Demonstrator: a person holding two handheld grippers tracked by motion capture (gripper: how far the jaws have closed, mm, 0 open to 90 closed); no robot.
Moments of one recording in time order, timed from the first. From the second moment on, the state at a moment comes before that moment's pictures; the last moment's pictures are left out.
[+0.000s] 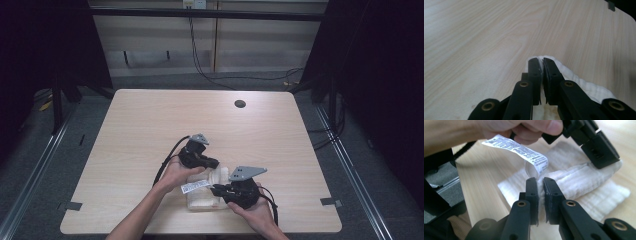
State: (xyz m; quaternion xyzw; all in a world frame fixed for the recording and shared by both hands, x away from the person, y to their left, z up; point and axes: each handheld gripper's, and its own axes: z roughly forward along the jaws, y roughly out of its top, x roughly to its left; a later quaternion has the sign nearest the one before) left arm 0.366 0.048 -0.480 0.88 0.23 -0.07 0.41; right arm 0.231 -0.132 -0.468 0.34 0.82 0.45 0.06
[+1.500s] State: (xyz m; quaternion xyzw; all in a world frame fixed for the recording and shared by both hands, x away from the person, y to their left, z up) left arm 0.354 0.082 -0.460 0.87 0.26 -0.02 0.42; right arm 0.237 -0.205 -0.474 0.44 0.79 0.41 0.13
